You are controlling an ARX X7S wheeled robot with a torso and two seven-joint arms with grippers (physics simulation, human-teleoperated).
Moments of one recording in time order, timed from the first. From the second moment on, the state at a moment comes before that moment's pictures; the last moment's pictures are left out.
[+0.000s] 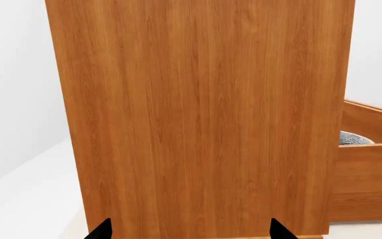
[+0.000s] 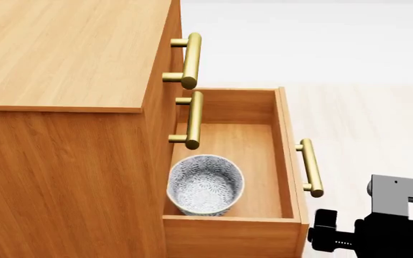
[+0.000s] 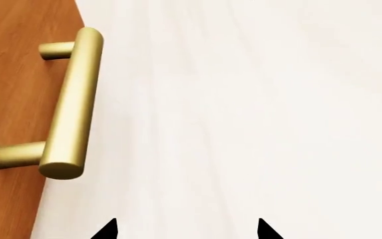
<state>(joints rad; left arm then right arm) 0.38 -0.51 0.42 0.36 -0.17 0.26 -0.57 0.71 0.32 0.03 0.55 0.18 0.74 -0.08</state>
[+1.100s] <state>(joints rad) 0.37 -0.52 0.43 0.37 -0.17 0.26 -0.58 0.74 0.26 -0.06 0.61 0.16 0.70 -0.10</state>
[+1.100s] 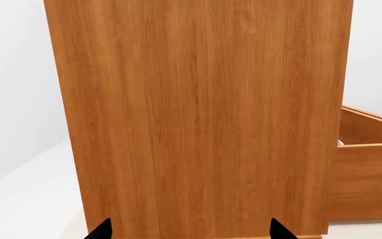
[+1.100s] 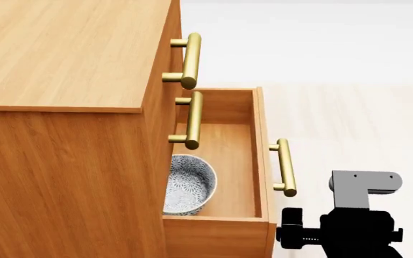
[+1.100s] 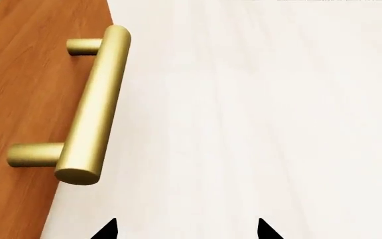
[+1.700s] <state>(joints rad) 0.37 -0.52 0.43 0.36 -0.18 0.26 -0.58 0.76 0.22 -0.10 0.64 0.16 0.67 -0.11</state>
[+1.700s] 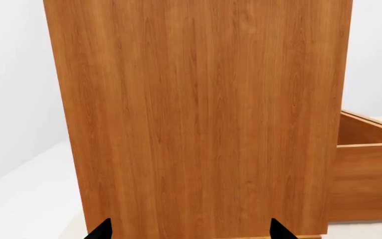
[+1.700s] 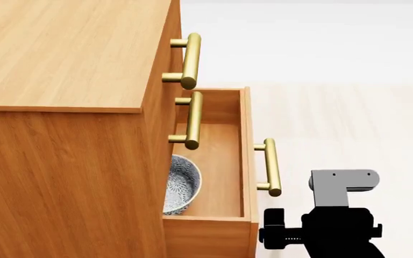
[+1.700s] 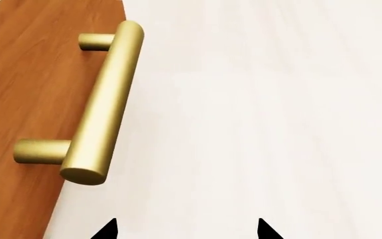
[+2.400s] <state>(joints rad) 0.37 -0.53 0.44 0.37 -0.18 0.26 -0.59 0.76 0.18 -0.14 0.63 0.15 0.69 -0.10</state>
